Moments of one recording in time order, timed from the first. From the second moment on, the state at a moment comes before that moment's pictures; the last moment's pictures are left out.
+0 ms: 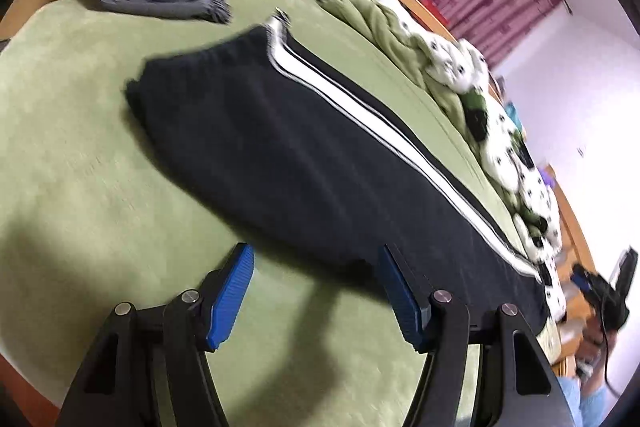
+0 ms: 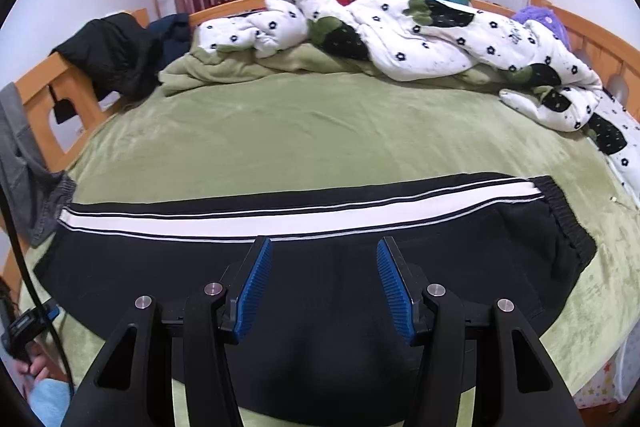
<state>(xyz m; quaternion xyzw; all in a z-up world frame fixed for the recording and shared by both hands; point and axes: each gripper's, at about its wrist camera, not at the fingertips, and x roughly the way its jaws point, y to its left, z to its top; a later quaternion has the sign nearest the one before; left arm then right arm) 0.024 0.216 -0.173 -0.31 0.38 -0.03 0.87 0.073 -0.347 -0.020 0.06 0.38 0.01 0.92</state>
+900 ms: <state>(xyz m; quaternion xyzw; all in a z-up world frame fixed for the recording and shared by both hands) 0.091 0.272 -0.129 -0.29 0.36 0.11 0.88 0.058 -0.353 -0.043 0.09 0.40 0.02 0.91</state>
